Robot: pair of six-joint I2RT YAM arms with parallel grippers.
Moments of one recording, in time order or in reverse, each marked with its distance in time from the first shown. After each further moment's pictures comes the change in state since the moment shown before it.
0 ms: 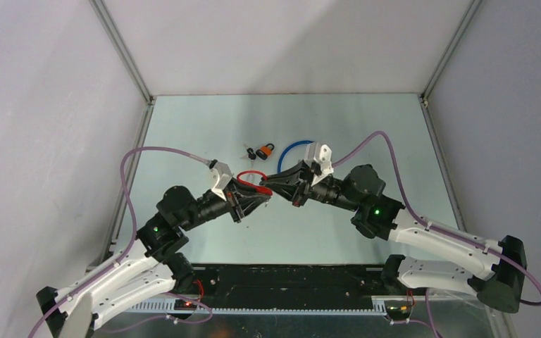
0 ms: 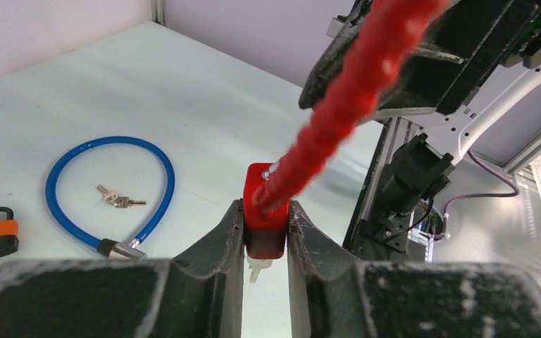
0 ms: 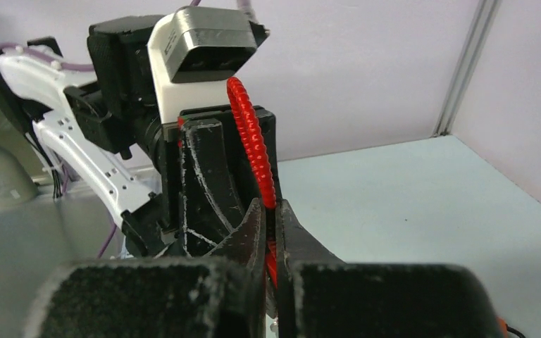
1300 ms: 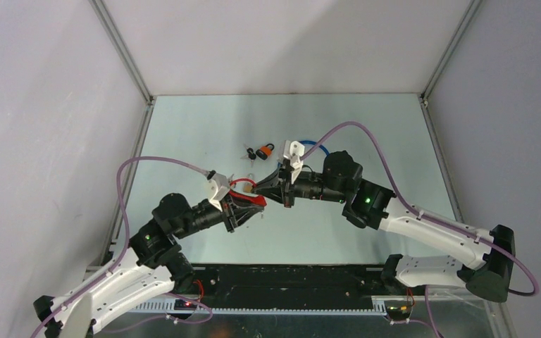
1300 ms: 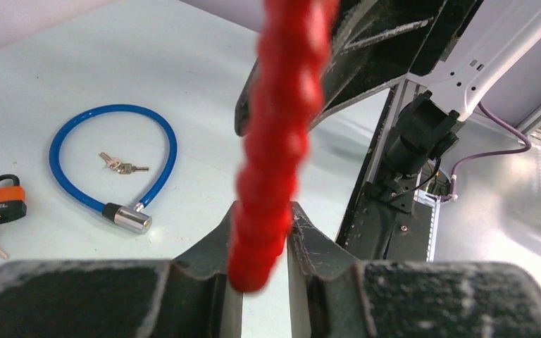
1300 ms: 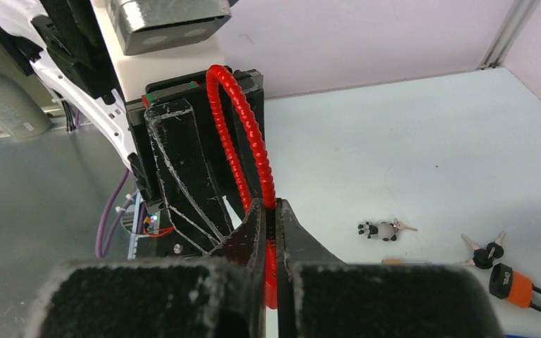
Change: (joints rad) left arm -0.011 -0.111 -0.027 -0.154 0.000 0.061; right arm 0.021 0.122 0.188 -0.350 -0.073 -0.064
